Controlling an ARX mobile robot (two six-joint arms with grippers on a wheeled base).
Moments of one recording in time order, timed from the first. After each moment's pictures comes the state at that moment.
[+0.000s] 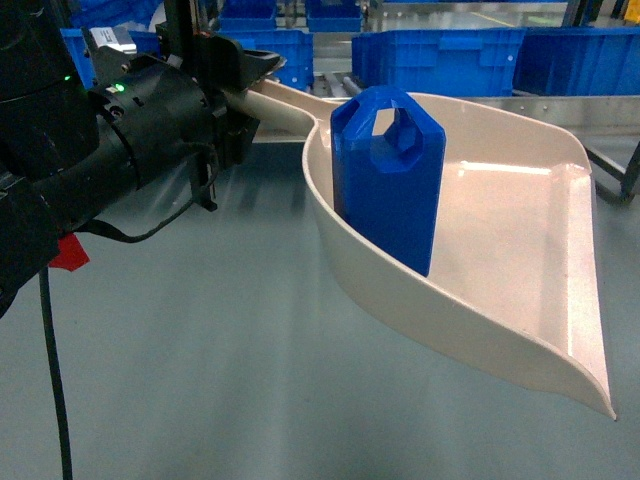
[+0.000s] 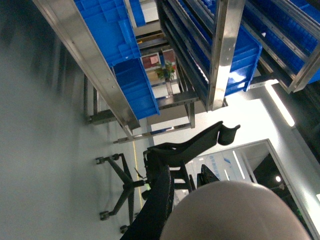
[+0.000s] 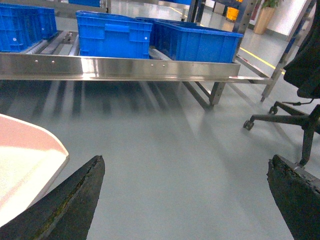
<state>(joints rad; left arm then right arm) -0.29 1.99 0.90 1.28 0.22 -1.38 0.22 0.93 0.38 0.50 0.49 -0.13</state>
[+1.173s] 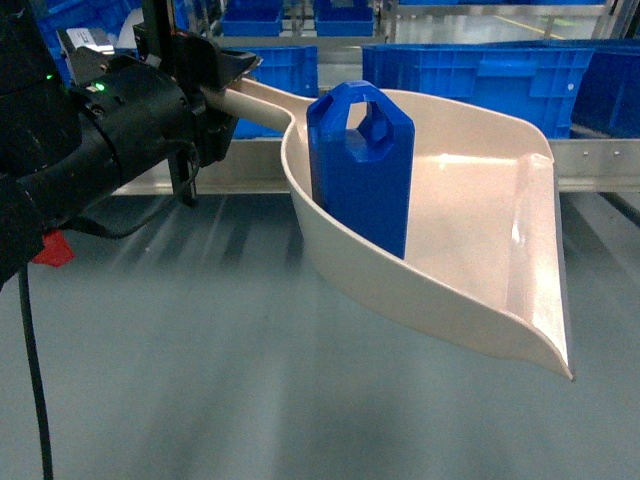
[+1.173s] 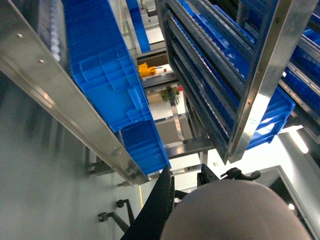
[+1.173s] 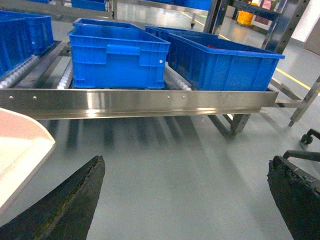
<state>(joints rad) -0.27 1.99 0.90 1.28 0.21 -1.38 0.22 0.93 0.38 0.50 0.49 -0.13</state>
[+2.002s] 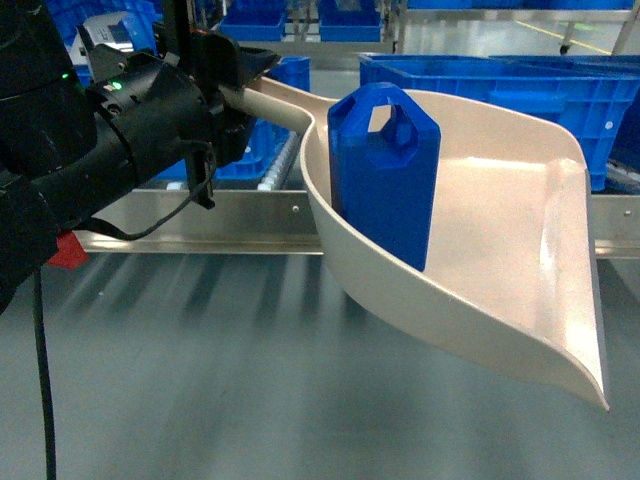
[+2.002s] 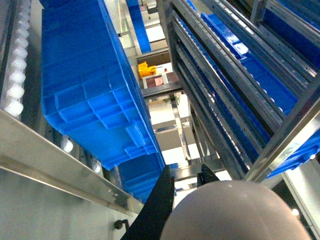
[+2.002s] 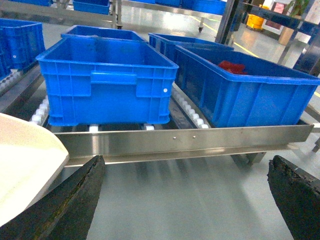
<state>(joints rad) -0.29 1.99 0.90 1.28 0.22 -1.38 0.22 0.93 0.38 0.50 0.49 -0.13</state>
